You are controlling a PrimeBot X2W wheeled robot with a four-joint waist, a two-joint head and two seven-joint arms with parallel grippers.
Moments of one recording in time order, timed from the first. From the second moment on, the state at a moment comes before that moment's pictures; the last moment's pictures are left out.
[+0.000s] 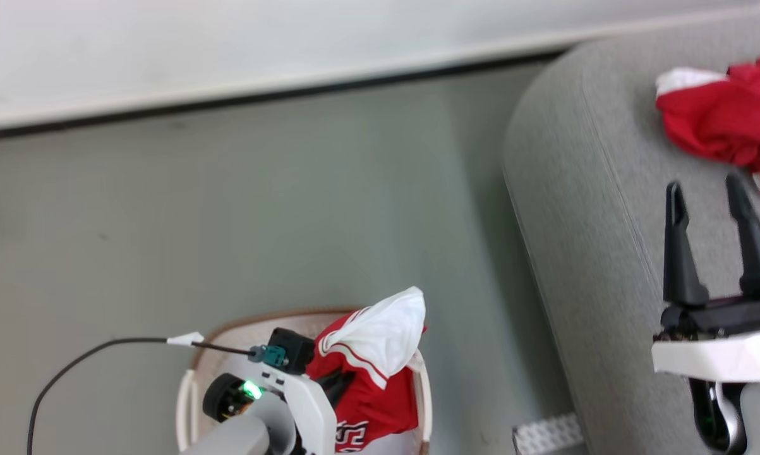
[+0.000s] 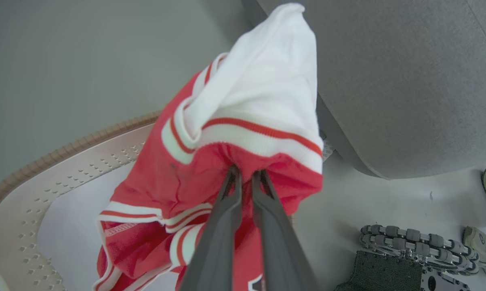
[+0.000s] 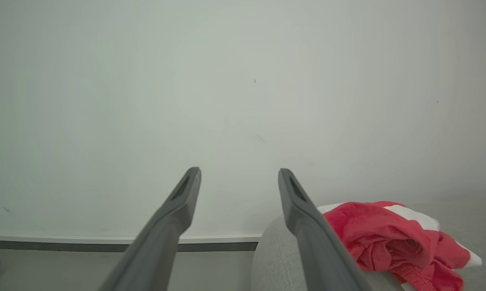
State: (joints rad) left arm -0.63 0.24 -1.05 0.82 -0.82 -0.13 -0.06; right arm -0.31 -0.10 0.02 0.02 0.27 0.13 -0.25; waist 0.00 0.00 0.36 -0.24
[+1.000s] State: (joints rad) left arm -0.70 0.42 -0.87 0.07 -0.81 0.15 -0.14; right arm -0.10 -0.10 0.12 0.03 0.31 0.13 -0.17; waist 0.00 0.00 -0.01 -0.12
